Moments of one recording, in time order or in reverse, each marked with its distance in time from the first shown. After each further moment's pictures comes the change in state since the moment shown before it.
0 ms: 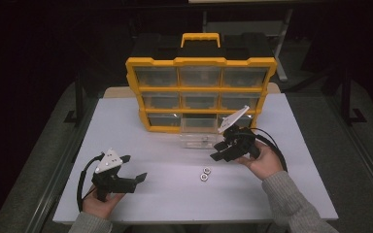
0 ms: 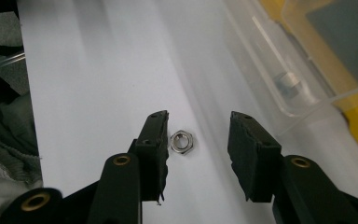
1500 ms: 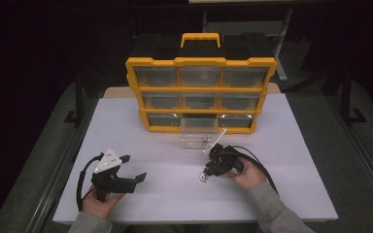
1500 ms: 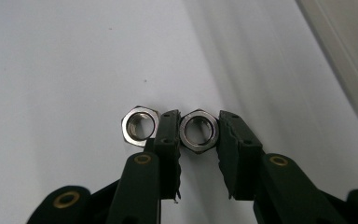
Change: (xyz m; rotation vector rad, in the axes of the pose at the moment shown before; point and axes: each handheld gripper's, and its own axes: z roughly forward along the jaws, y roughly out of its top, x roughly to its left) left arm 0.001 0.000 -0.002 0.005 -0.005 0.005; right arm 0.005 -0.021 0.078 0.129 -0.006 -0.051
